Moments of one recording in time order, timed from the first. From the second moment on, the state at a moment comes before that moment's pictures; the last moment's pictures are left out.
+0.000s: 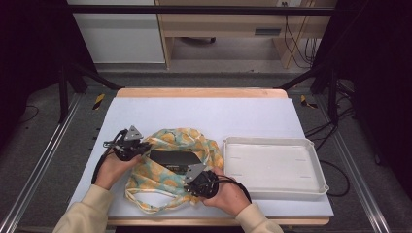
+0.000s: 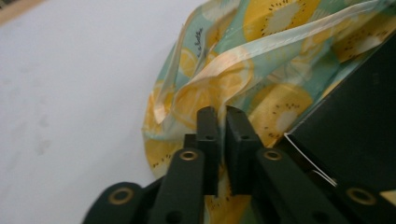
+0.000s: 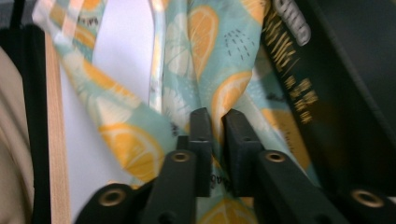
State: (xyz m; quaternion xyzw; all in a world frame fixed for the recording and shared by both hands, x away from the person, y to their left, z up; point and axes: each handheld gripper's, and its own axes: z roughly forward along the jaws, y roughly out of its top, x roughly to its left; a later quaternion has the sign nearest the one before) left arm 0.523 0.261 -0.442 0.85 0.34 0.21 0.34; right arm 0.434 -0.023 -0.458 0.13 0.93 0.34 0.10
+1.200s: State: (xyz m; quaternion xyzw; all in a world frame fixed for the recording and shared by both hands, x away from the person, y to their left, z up) left arm 0.439 0.242 -0.433 0.87 0.28 0.18 0.38; right arm 0.493 -0.056 -0.411 0.26 0.87 0.35 0.22
